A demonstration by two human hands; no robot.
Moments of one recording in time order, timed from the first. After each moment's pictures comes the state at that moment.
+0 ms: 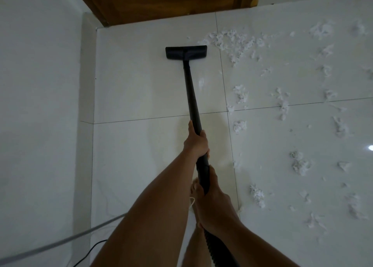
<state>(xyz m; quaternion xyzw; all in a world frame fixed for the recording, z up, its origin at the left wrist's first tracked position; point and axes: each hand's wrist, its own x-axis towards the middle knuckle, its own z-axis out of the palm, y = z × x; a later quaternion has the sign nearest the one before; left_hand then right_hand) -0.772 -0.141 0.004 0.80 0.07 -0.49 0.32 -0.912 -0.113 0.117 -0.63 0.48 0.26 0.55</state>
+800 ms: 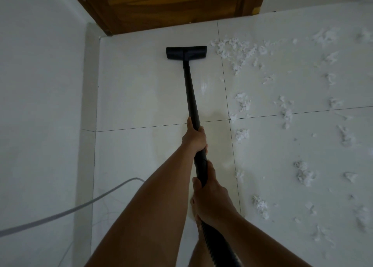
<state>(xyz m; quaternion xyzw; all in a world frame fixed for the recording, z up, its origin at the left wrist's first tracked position) -0.728 -0.168 0.007 0.81 0.07 -0.49 0.31 -0.871 -0.143 0.113 -0.61 0.48 0.28 0.56</state>
